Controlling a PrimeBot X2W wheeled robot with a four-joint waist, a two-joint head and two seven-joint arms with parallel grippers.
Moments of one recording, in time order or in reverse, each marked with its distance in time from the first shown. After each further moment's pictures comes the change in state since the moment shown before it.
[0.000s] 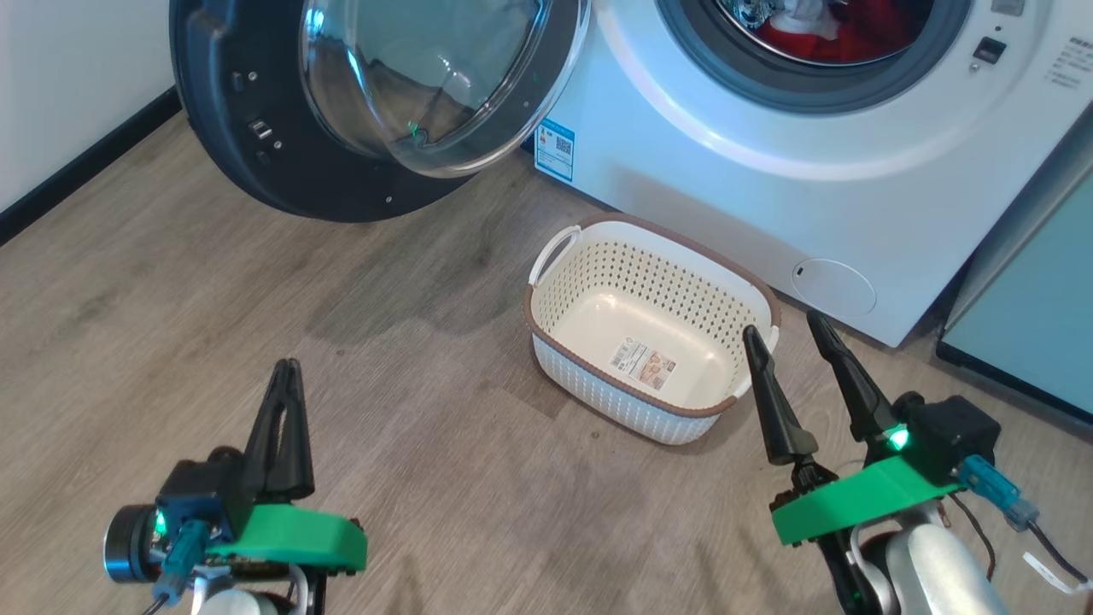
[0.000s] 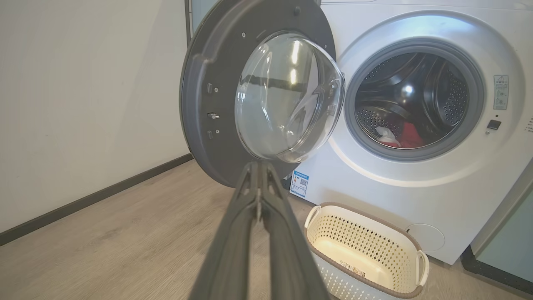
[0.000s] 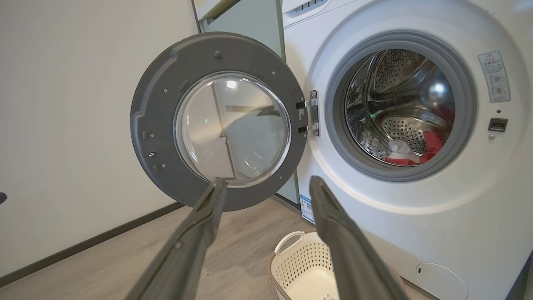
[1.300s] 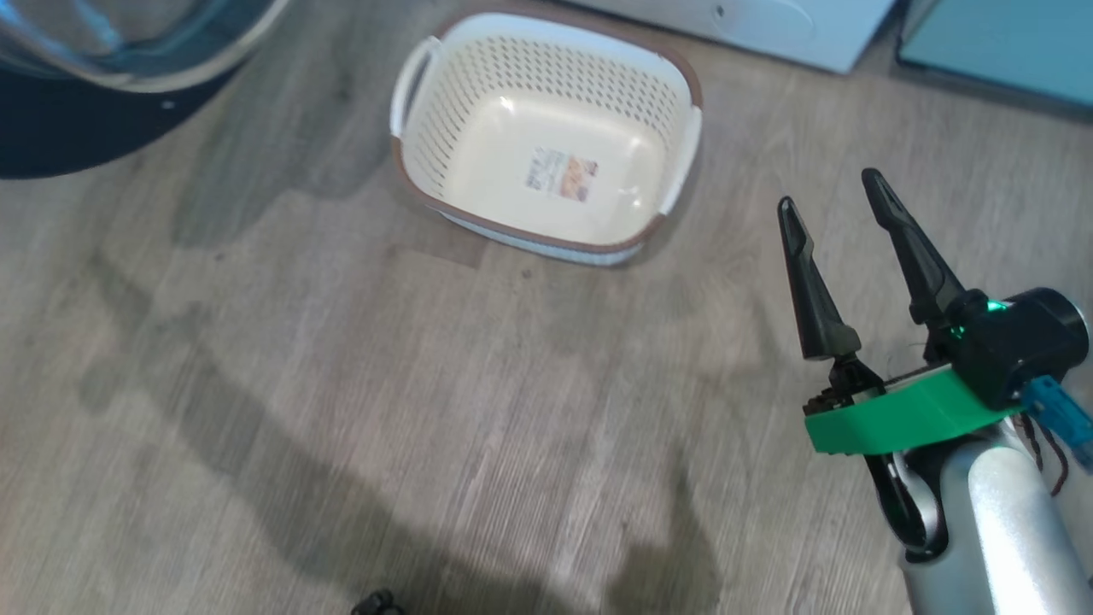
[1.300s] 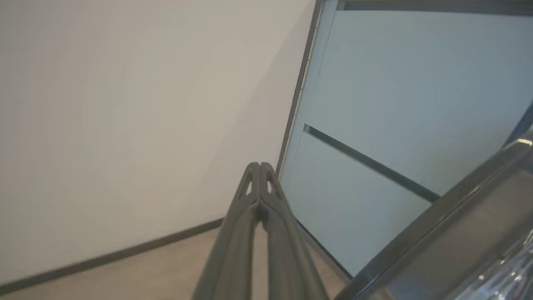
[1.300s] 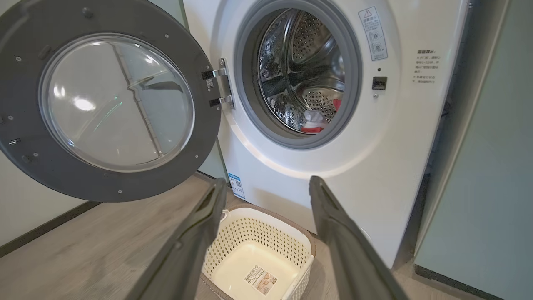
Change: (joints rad) left arm -0.931 0.594 0.591 0.789 -0.306 -0.183 0.142; right arm -0.109 -0.003 -0.050 -0.276 -0.161 0.000 0.151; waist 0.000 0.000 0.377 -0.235
